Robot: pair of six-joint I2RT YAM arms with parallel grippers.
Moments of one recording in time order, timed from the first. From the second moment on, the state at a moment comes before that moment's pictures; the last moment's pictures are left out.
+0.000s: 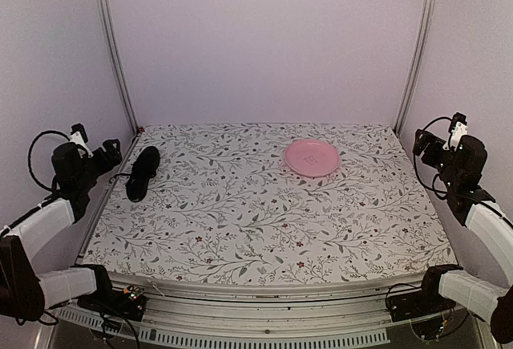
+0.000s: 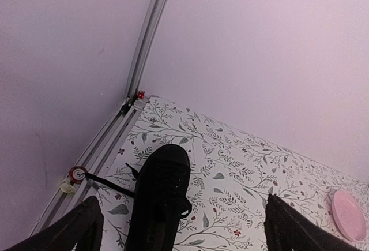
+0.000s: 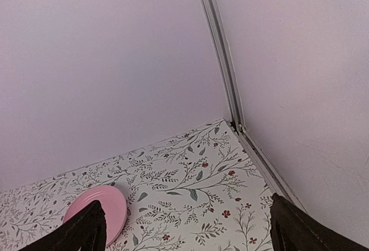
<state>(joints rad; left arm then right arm) 0.18 0.98 0.47 0.35 0.06 -0.35 -0.07 0.84 0.54 0.22 0.09 0.30</state>
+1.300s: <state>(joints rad) -0.03 1.40 0.84 -0.30 -0.14 -0.35 -0.07 0.93 0.58 0.10 -0.22 0.31</state>
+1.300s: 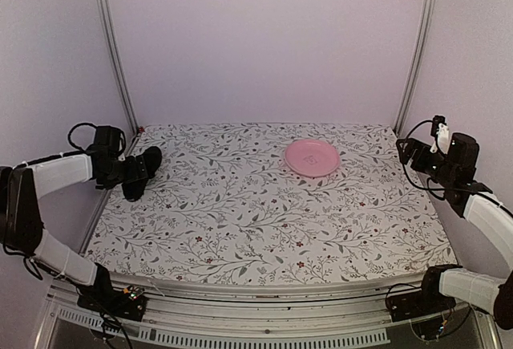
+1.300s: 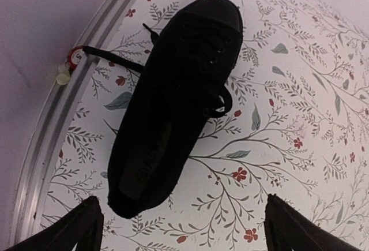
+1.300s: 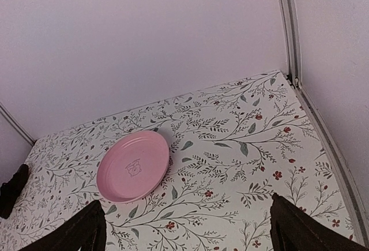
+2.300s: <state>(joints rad) 0.01 1.65 0.92 -0.29 -0.07 -0.22 -0.07 1.00 0.58 0.10 -0.22 0.31</state>
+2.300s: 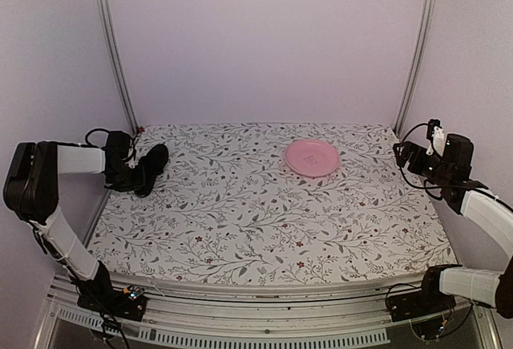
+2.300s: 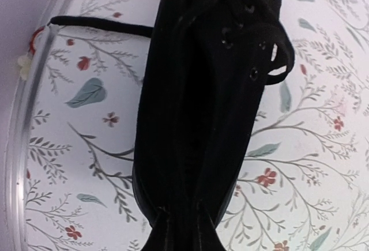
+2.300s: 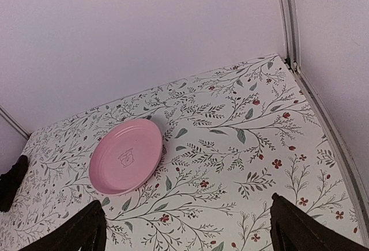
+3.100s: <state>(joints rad) -0.10 1.38 1.06 -0.22 0.43 -0.41 -0.07 1.00 0.58 0.10 -0.24 0.33</state>
